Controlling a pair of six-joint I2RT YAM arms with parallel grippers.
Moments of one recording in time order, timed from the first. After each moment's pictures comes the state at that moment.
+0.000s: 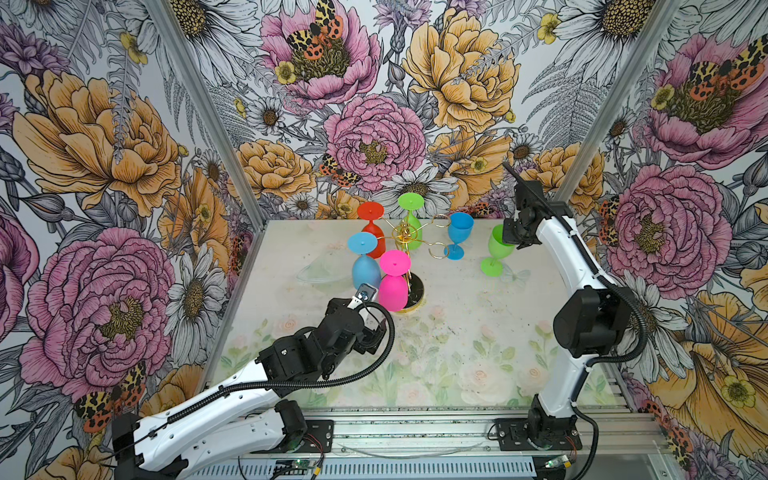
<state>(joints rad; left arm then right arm) -1.00 0.84 0.83 -0.59 -0.50 -0.16 0.04 1.94 1.95 -1.05 0.20 0.17</state>
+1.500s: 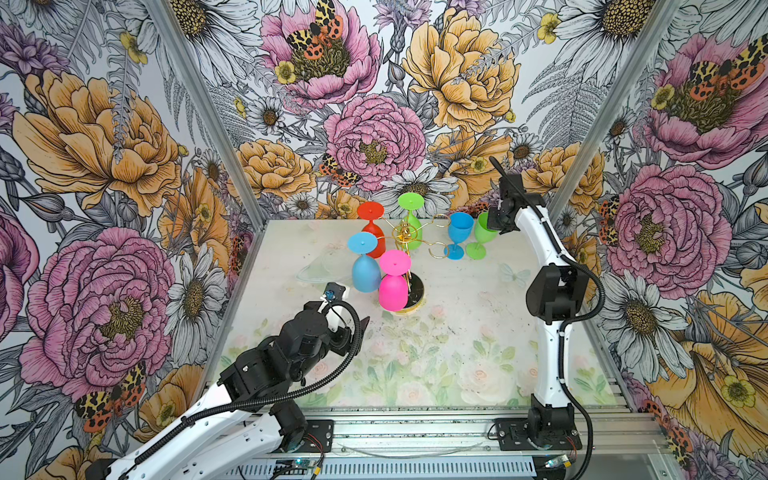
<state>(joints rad) -0.88 0.64 0.82 -0.67 -0.37 -0.20 0.04 2.34 2.38 -1.04 0.14 0.19</state>
